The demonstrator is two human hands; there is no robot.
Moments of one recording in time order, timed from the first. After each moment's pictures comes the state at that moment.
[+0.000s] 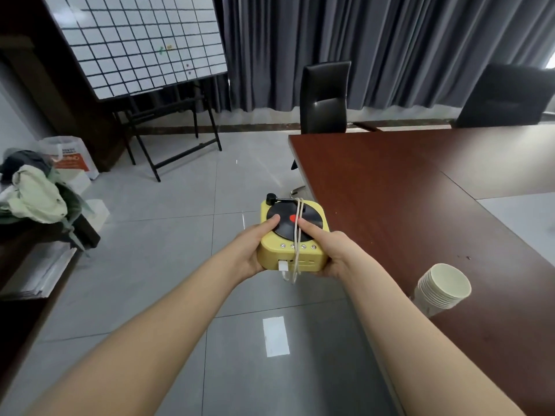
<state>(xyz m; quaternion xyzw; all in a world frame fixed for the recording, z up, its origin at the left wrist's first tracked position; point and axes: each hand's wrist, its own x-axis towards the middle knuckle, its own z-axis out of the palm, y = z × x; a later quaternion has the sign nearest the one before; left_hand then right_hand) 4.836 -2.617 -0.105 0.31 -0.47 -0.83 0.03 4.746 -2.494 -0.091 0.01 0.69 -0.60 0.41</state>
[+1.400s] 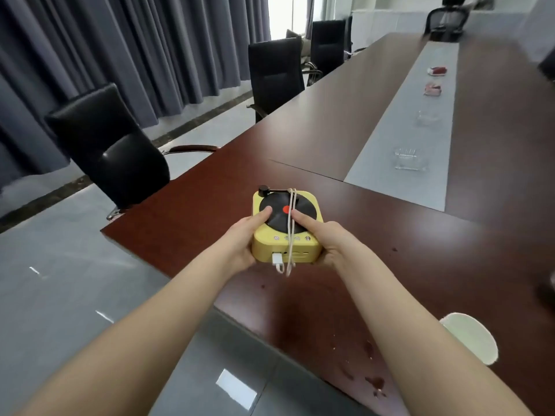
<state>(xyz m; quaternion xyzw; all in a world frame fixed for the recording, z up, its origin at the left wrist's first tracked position) 4.404 -2.673 -0.088 0.09 -0.57 -0.77 -0.28 4.428 -2.525 -0.091 0.28 0.59 -0.75 0.11</state>
